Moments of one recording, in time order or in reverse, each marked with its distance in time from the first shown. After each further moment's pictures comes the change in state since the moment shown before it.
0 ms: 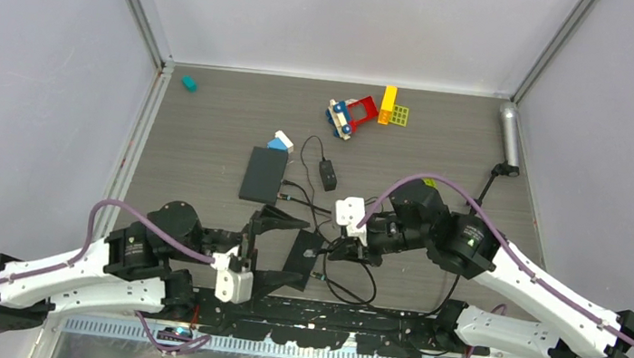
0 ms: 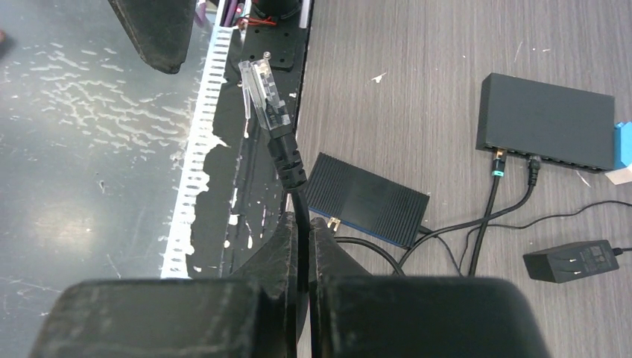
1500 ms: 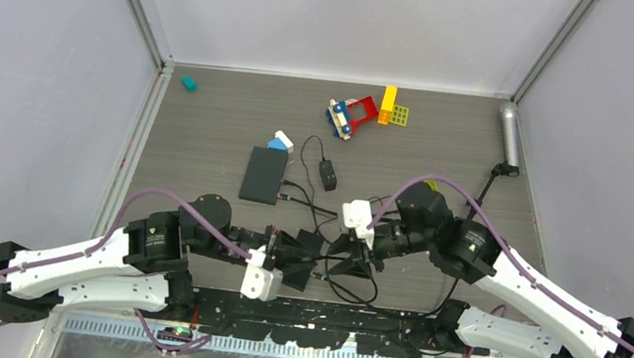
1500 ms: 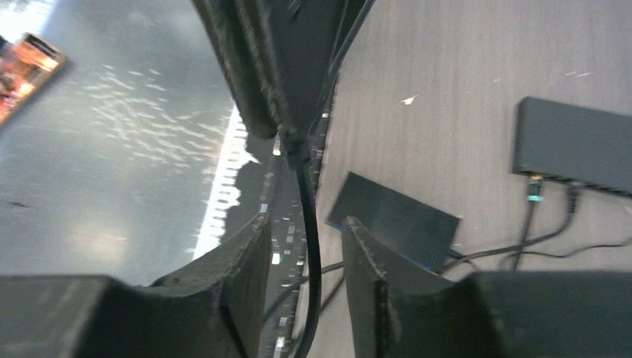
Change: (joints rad) left arm 0.000 0.172 0.114 -0.133 0.103 0.058; right arm -0.032 -0.016 -0.042 0.046 -0.151 0.067
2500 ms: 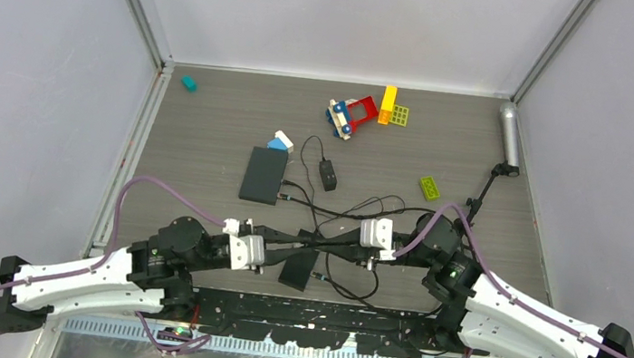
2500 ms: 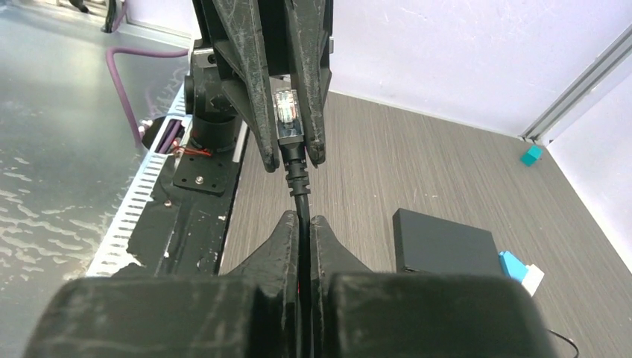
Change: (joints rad) left arm 0.003 -0.203 -0.356 0.454 -0.293 -0.469; right arm 0.000 -0.175 -0.504 0.922 0.125 0.057
